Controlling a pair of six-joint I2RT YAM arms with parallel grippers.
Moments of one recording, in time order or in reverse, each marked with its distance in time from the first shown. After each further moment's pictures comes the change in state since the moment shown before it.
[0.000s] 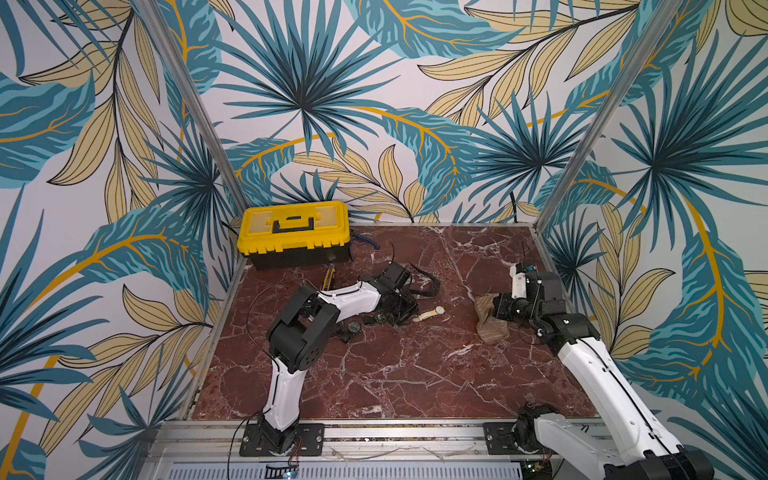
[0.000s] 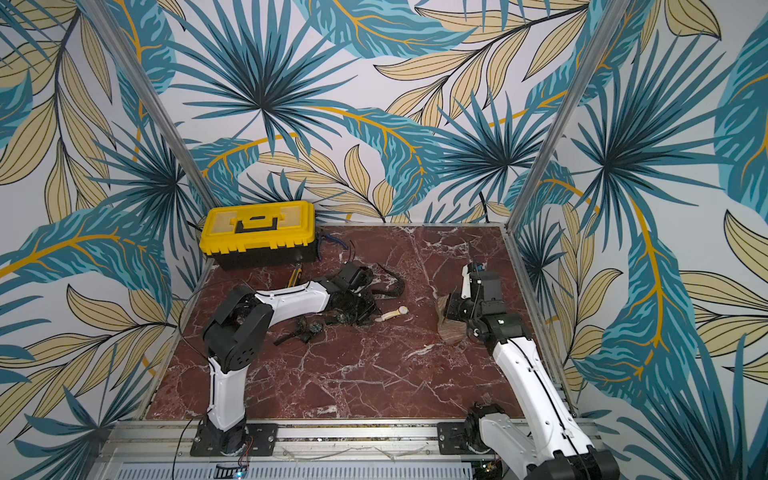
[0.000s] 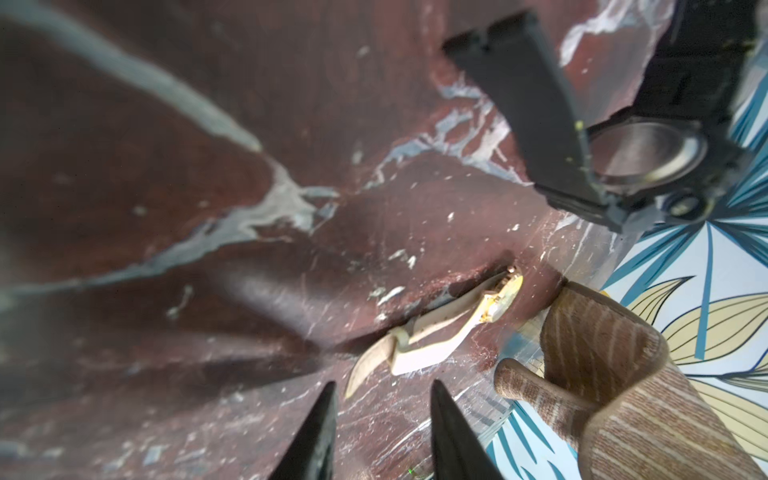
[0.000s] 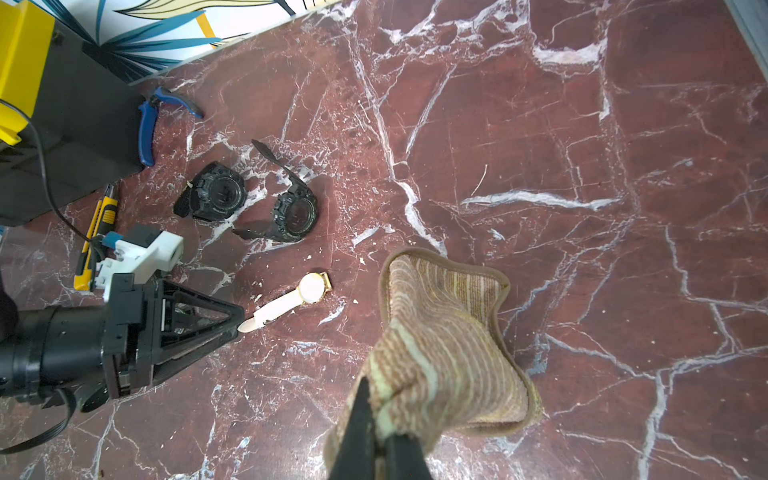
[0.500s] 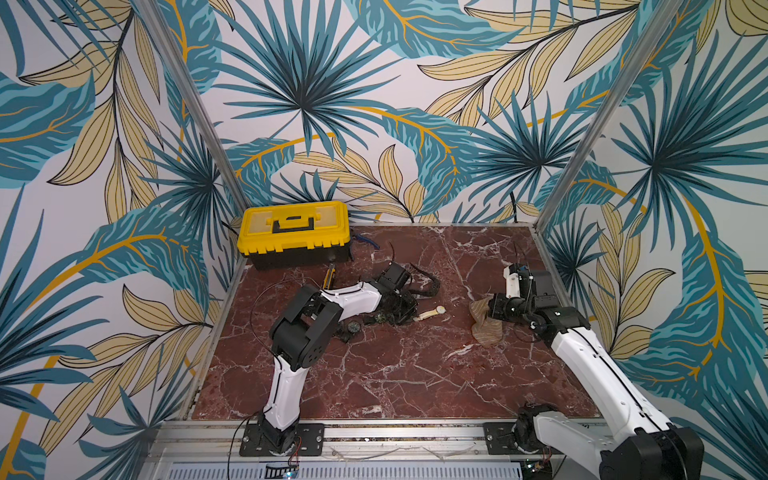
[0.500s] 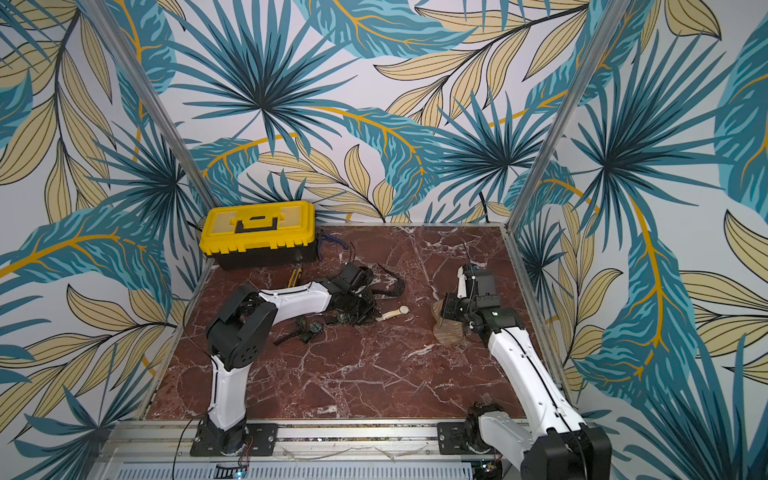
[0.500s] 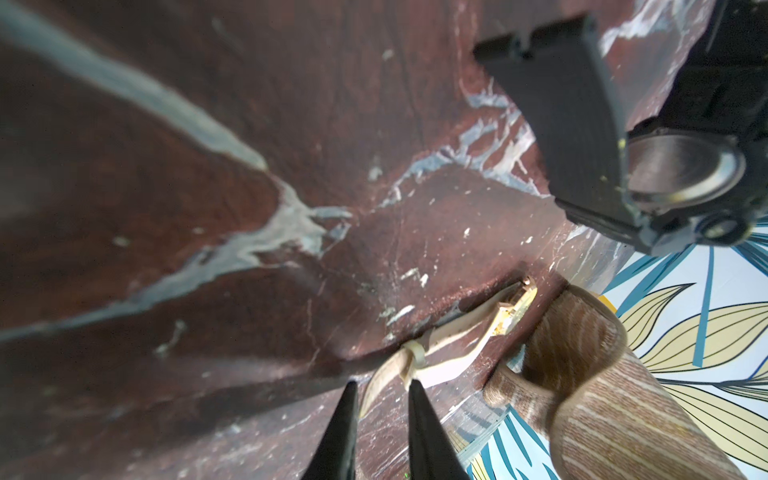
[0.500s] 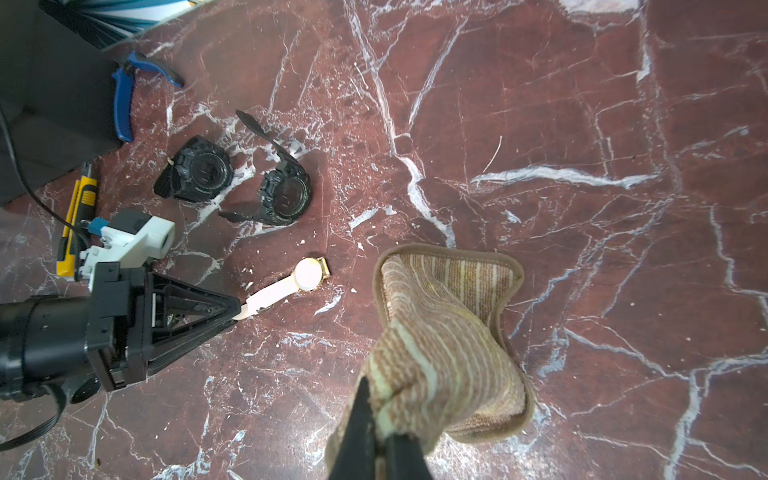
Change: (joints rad) left arm -0.002 0.025 0.000 0.016 0.021 -0.013; right arm 0.002 0.092 0.000 0.013 -0.029 0.000
